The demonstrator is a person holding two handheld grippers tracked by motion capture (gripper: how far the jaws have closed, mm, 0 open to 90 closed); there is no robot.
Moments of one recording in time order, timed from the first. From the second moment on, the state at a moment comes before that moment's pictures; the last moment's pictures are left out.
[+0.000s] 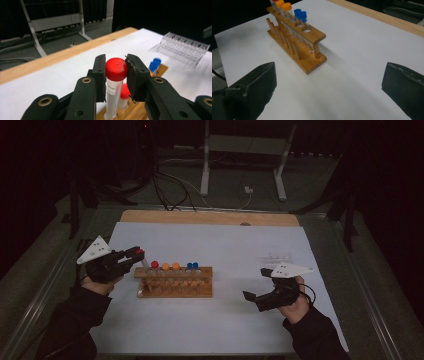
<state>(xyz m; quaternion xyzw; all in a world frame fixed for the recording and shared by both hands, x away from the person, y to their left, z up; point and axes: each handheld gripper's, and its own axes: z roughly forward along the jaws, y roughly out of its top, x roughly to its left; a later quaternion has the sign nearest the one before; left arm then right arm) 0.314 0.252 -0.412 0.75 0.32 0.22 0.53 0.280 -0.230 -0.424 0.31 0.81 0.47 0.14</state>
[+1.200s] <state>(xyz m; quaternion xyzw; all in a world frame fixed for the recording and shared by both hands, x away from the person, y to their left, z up) 0.280 0.244 -0.444 0.79 0.29 0.13 0.53 0.278 -0.230 -0.428 0.31 0.81 0.47 0.14</state>
